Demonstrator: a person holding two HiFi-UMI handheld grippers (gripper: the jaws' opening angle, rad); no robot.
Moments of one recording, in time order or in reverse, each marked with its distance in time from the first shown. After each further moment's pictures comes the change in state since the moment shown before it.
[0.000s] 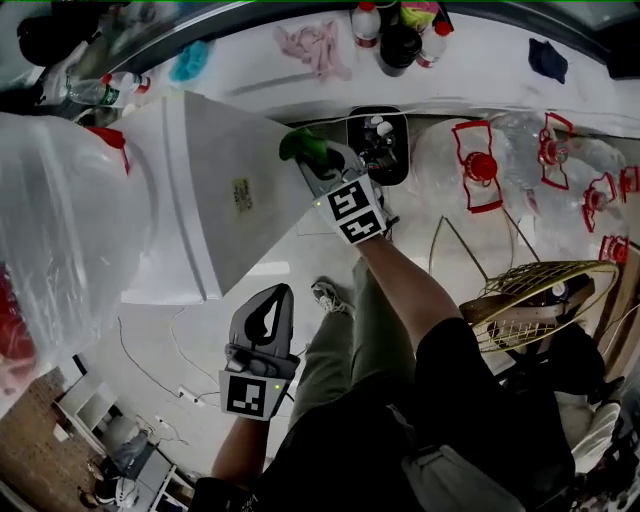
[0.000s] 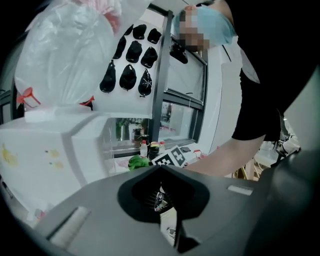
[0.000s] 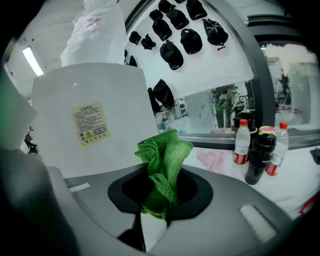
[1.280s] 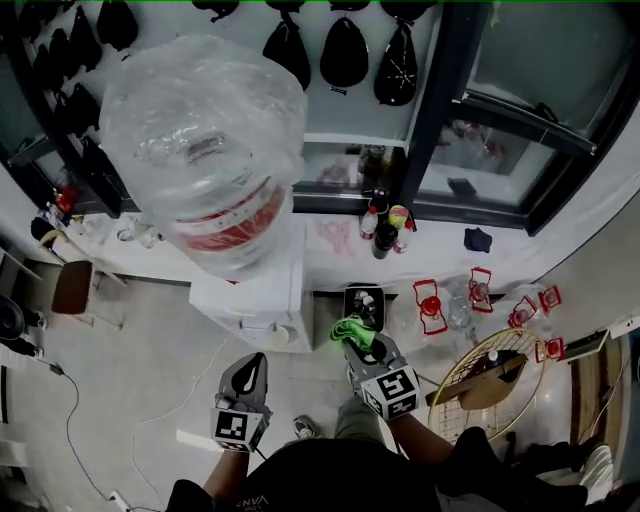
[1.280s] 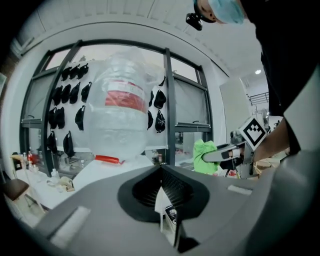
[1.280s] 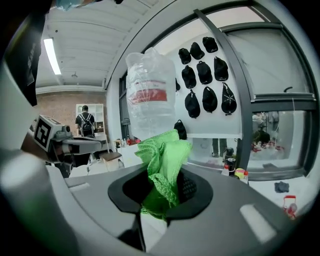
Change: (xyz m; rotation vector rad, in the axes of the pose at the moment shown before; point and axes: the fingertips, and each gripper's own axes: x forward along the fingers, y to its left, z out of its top) left arm -0.223 0.042 0.034 0.057 -0.381 0.214; right arm -0.291 0.216 0.111 -0.169 -0.157 -0.084
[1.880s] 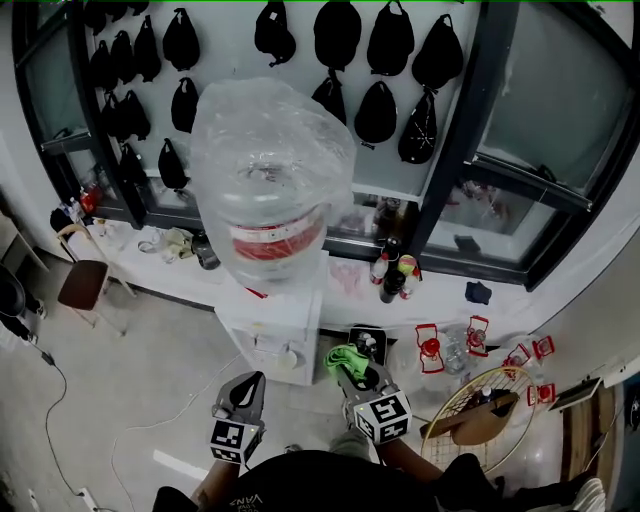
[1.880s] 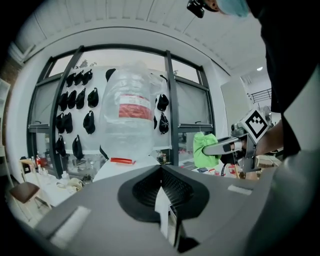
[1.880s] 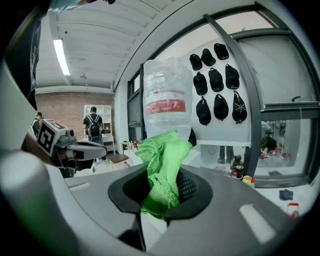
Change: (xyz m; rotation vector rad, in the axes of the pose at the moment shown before) left arm -0.060 0.016 0.009 0.005 0.019 0.044; right arm -0.017 0.066 0.028 -0.035 -0.042 0.057
